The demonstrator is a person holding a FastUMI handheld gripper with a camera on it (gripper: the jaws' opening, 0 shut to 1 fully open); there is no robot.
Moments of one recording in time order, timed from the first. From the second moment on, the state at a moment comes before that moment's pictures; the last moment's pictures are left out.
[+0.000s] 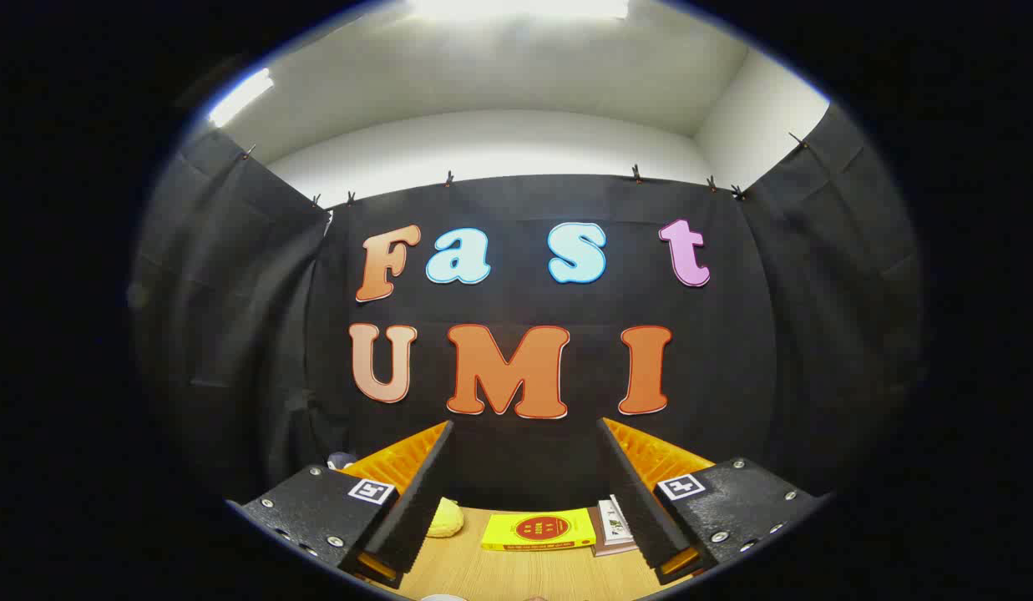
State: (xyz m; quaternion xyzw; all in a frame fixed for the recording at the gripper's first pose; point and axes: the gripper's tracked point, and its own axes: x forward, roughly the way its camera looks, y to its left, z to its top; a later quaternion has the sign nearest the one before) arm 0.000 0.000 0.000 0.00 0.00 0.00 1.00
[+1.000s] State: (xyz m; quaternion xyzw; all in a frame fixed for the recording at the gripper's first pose) arm -0.013 0.004 0.004 0.00 0.02 0.01 1.00
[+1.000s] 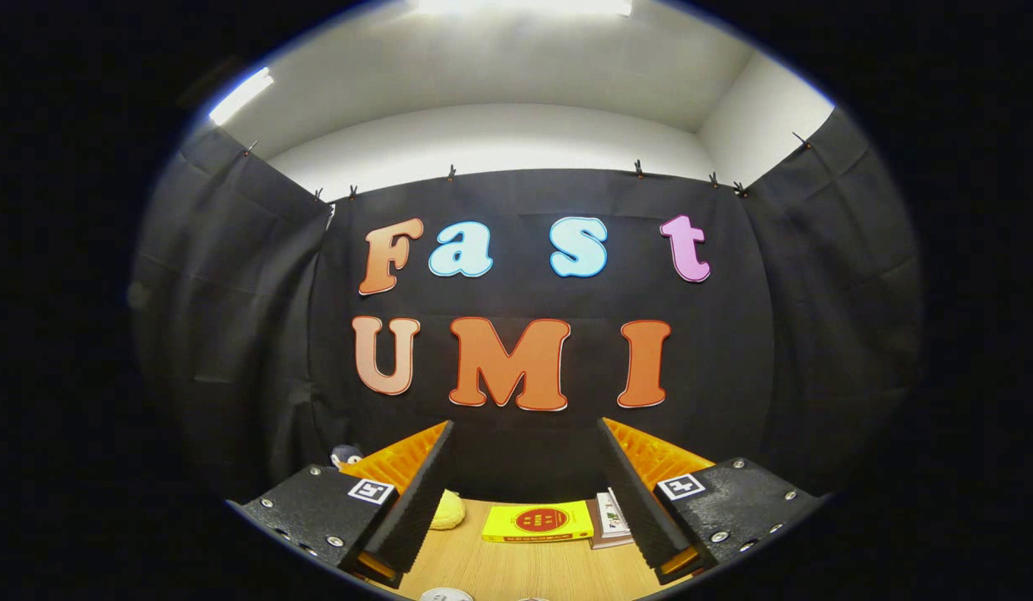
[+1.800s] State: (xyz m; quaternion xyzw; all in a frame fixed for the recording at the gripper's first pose) arm -0.042 0.145 -0.148 0.12 0.23 0.22 0.94
